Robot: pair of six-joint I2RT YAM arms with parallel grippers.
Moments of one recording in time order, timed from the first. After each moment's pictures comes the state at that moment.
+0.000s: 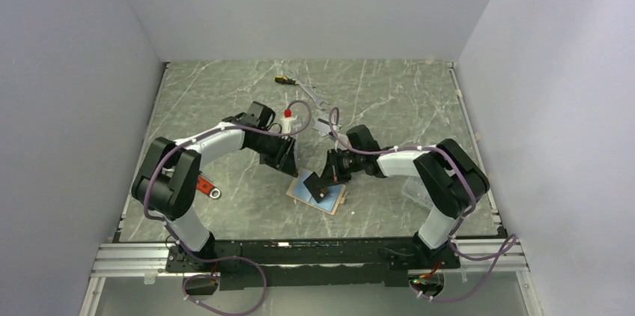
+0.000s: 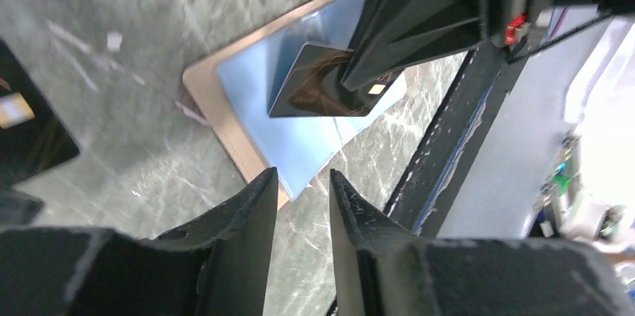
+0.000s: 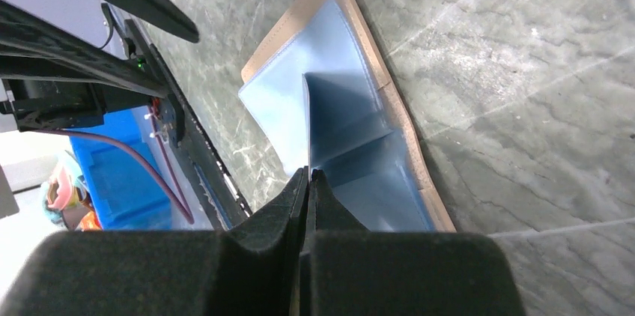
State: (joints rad) left arm -0.44 1.67 0.97 -0.46 0.78 -0.02; right arm 0.58 1.70 0.70 0.15 -0.72 0.58
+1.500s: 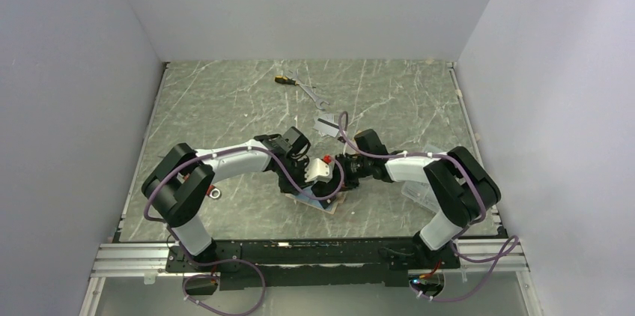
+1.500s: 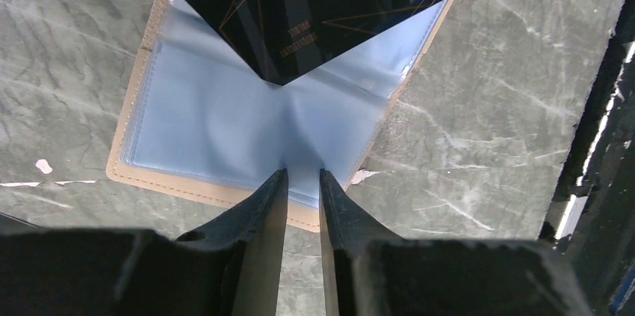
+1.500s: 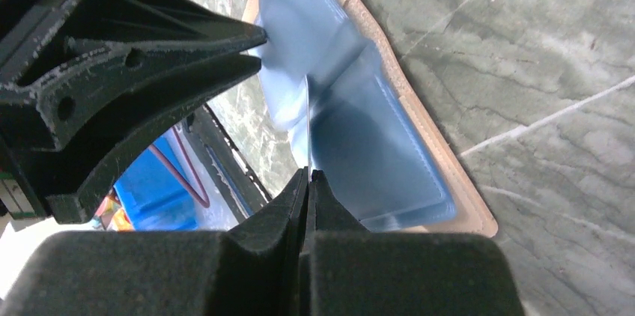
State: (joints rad) left arm -0.78 1.68 0.99 -0.55 0.39 0.69; right arm 0.54 1.60 0.63 0.07 -0.73 0.61
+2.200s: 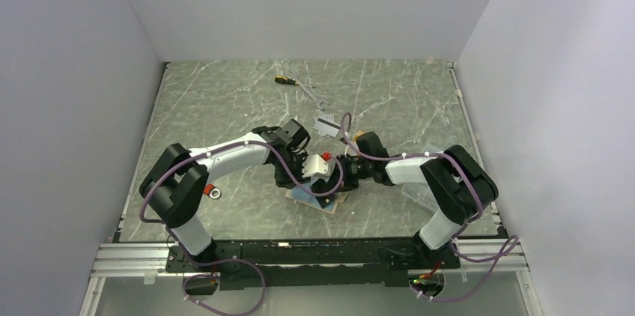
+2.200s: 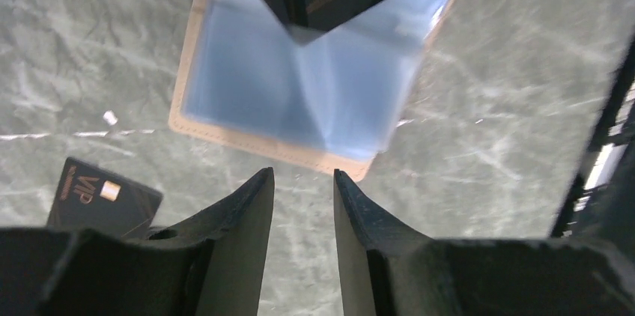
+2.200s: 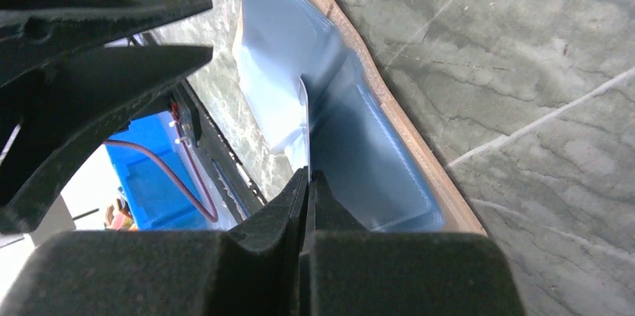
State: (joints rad) left arm -0.77 1.67 1.09 -0.71 0.32 0.75; right arm 0.54 1.63 0.58 0.20 -0.73 0.69
